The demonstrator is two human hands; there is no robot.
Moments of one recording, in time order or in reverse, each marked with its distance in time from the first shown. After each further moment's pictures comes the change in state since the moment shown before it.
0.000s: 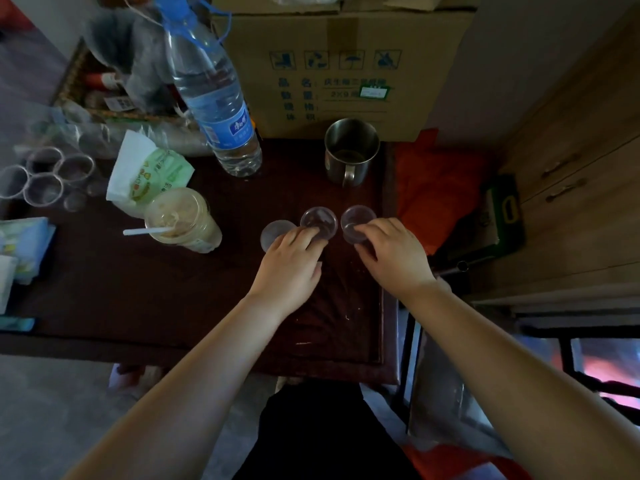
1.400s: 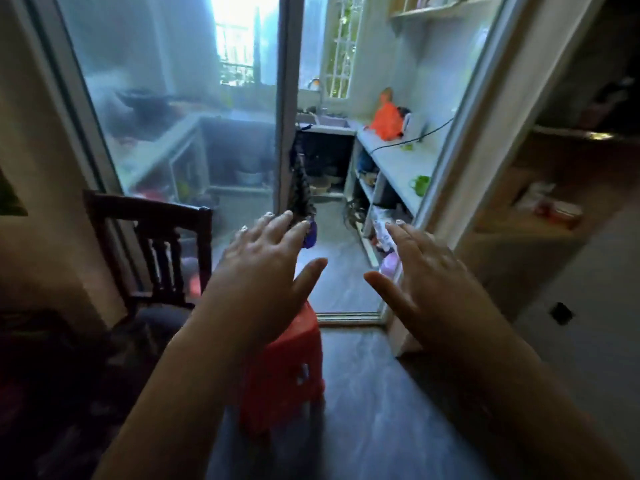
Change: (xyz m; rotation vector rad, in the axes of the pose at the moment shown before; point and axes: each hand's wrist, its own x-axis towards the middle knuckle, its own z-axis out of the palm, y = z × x) left_hand -0.523 0.350 -0.193 -0.274 -0.107 1.550; right_hand -0.683 -0.517 -0.176 -0.529 0.663 1.648
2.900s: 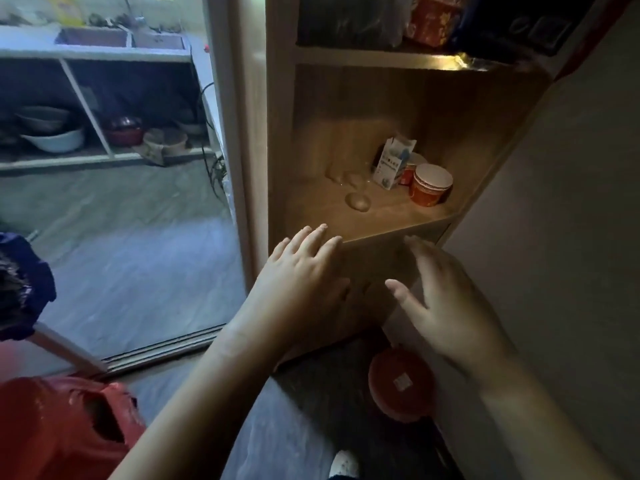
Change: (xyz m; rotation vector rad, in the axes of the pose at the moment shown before) left_hand 0.493 0.406 0.444 -0.132 -0.309 0.353; right_hand 0.146 0.703 0.059 0.087 -0.085 0.443
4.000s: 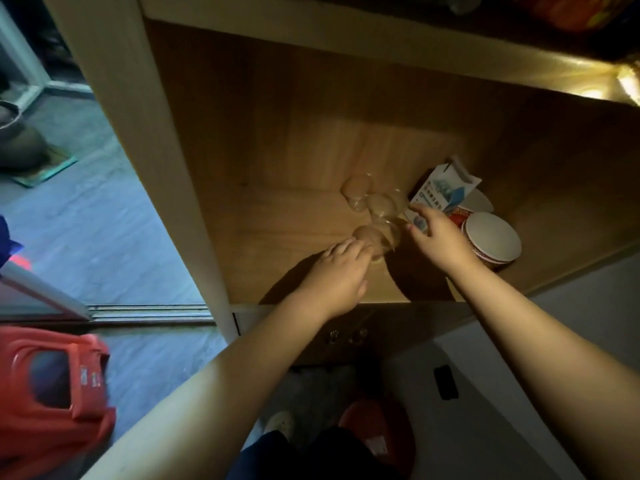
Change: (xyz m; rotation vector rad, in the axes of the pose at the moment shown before) left_hand 0.273 -0.036 0.182 -0.144 -0.017 -0.141; right_hand 0.361 0.210 0.114 0.151 -0.210 -0.119
